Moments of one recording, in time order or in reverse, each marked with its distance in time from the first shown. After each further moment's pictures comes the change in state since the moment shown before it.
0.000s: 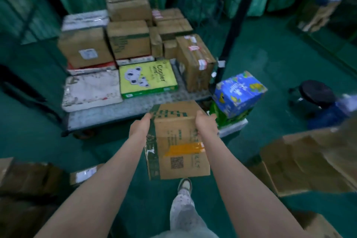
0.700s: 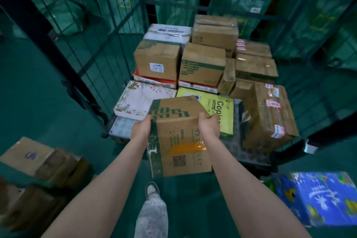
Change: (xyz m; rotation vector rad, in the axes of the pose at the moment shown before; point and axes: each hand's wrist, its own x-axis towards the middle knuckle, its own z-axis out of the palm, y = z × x) left_hand 0.203 0.146 -0.120 -0.368 0.332 -0.088; right_hand 0.104 -0.258 0.219 -0.234 -0.223 -0.346
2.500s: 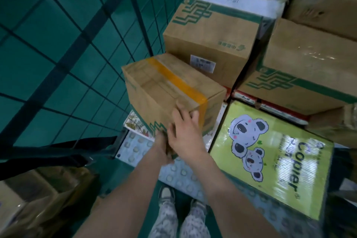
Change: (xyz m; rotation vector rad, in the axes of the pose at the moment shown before) left_hand 0.409 0.079 0.078 -0.343 -0.224 -0.513; right_hand 0.275 -0.153 0.337 -0.572 -0.414 -1.005
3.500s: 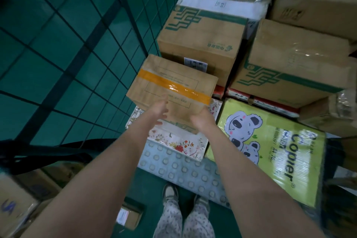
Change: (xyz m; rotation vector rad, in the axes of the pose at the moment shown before) left_hand -0.043 0.077 0.023 0.665 0.117 0.249; right_hand 0.023 0.050 -0.030 0.482 -0.225 0.783
